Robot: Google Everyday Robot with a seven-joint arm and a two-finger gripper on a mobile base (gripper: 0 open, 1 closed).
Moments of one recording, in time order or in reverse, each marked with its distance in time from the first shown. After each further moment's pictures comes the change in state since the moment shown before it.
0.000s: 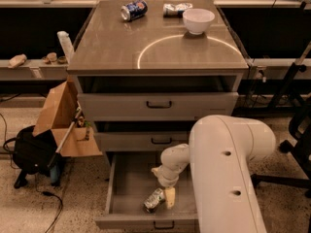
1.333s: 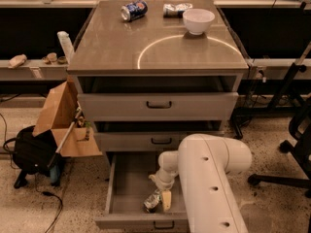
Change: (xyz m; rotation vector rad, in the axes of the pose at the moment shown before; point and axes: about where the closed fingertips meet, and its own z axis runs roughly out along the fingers) arm 0.018 -0.016 0.092 -0.091 -0.065 0.004
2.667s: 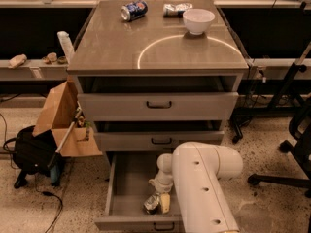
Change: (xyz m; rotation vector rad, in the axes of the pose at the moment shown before) arm 0.006 0.002 0.036 -0.069 -0.027 0.028
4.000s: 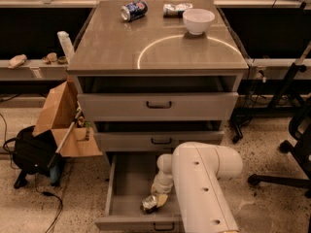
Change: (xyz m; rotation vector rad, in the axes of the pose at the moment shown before) arm 0.000 0.000 0.000 -0.001 0.000 0.000
